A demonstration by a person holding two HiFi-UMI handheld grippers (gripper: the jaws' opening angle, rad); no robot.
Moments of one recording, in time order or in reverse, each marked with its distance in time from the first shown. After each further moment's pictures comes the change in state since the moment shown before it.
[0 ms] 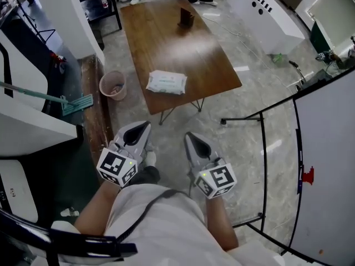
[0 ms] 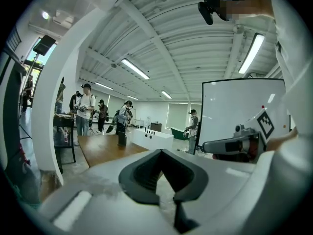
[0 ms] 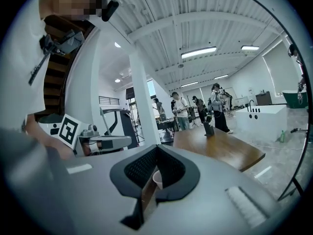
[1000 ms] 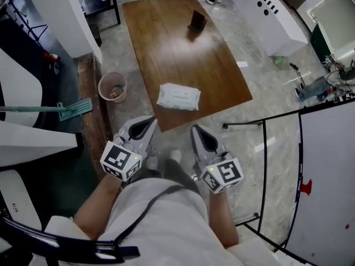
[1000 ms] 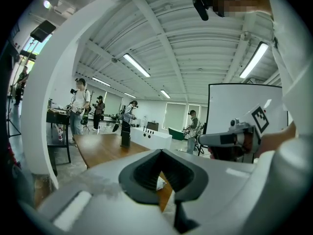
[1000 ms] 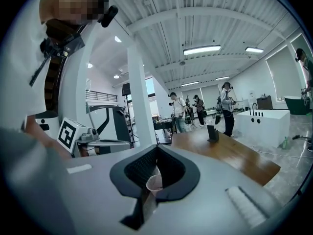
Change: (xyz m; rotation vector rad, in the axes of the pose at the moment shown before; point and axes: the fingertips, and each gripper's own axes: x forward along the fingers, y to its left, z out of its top) left arm 0.052 0.133 0.007 -0.030 0.007 -0.072; right arm 0.145 -0.021 0.030 -0.039 0.016 -0.034
